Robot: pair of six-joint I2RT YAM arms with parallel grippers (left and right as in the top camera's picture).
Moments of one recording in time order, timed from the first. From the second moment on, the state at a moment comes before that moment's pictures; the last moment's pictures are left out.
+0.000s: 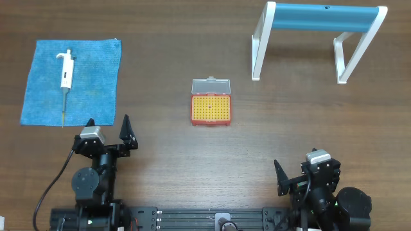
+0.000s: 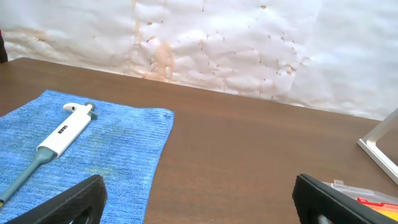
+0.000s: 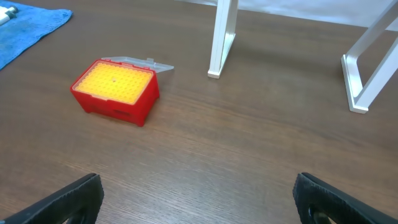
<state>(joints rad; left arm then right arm) 0.07 0.01 0.01 -0.07 0.03 -0.18 -0.09 0.03 0.59 -1.04 -0.34 -0.18</state>
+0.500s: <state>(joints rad) 0.07 0.01 0.01 -0.07 0.03 -0.18 -0.09 0.03 0.59 -1.04 -0.34 -0.18</state>
